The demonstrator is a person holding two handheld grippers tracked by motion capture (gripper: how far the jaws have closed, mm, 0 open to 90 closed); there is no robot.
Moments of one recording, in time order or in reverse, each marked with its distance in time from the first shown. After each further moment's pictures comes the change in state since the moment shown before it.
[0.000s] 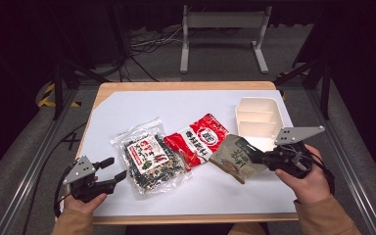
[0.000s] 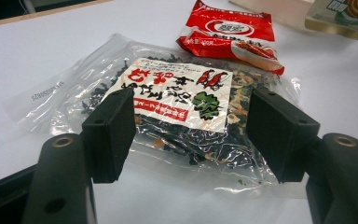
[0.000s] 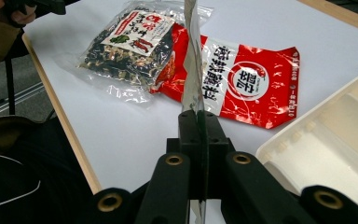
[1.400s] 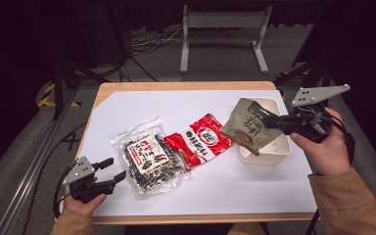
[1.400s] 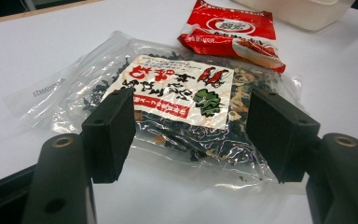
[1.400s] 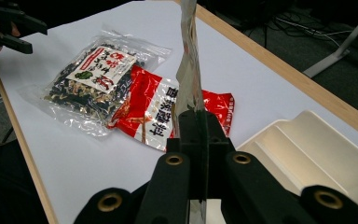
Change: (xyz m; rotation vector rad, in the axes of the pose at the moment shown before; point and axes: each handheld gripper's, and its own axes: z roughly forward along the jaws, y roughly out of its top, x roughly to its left) left arm 0.001 -0.002 -0.002 0.005 0.003 -0.003; right arm -0.042 0.063 -0.042 -0.039 -0.097 -0.071
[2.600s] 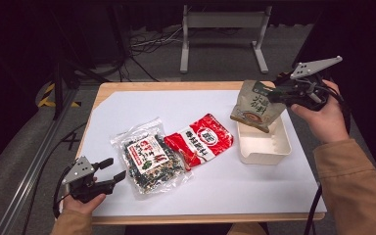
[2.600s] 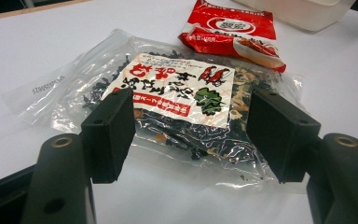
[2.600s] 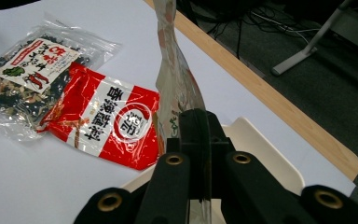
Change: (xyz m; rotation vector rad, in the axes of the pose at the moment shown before) left arm 0.002 -0.001 0.001 0.001 -0.006 -0.011; right arm -0.074 0.018 0.020 0.045 -0.080 -0.040
